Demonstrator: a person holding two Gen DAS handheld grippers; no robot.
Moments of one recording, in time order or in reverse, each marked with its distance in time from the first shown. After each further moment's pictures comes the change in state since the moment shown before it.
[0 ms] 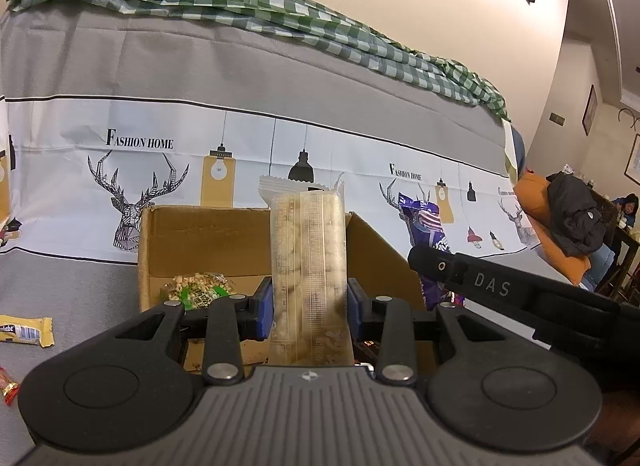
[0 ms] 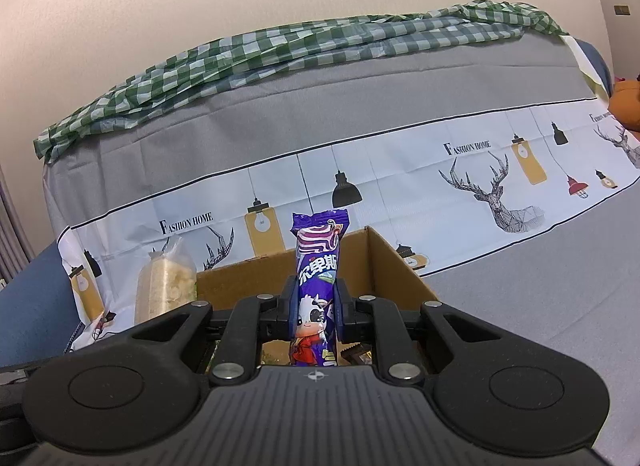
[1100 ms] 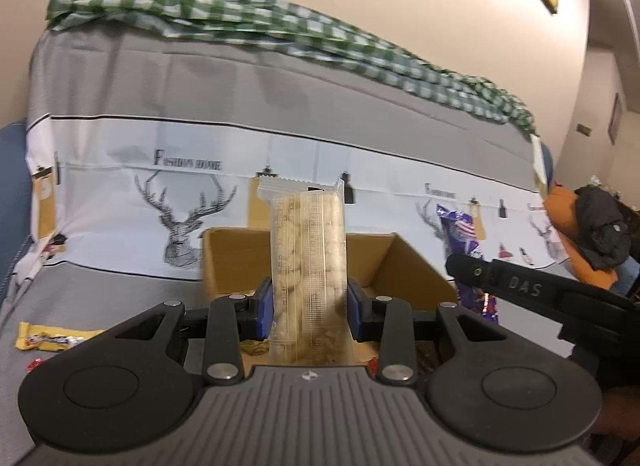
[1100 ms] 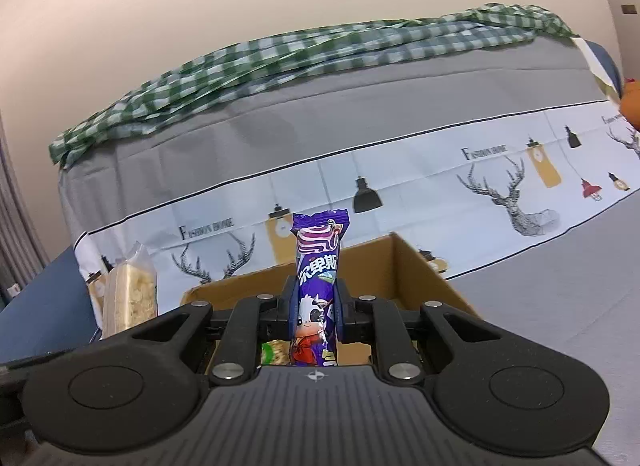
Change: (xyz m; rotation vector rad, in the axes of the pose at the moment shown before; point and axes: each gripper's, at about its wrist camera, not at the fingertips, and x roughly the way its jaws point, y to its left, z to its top) left arm -0.028 0.018 0.008 -0.001 -0.050 0.094; right arm -0.004 0.019 0.002 0.009 -0.017 0.029
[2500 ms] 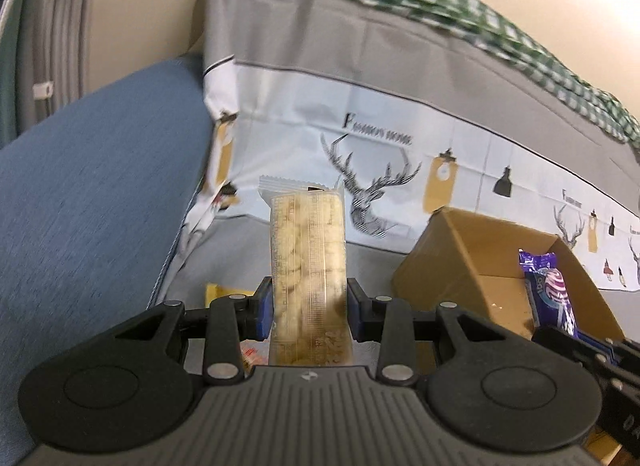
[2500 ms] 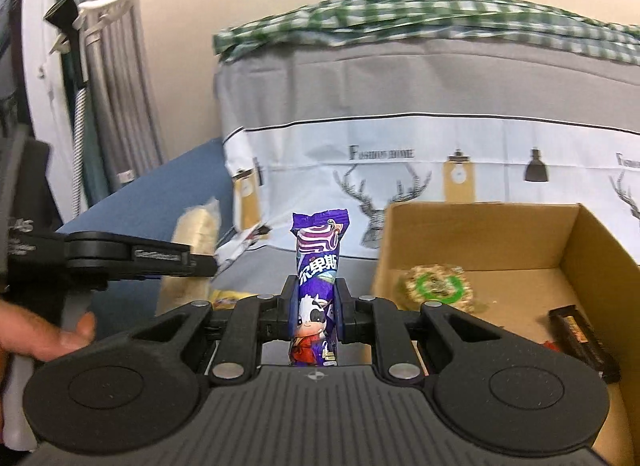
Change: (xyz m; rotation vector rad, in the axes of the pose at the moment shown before) left arm -0.039 0.161 0.003 -0.149 0.108 0.304; right arm -0.016 0.135 -0.053 -0.254 0.161 0.310
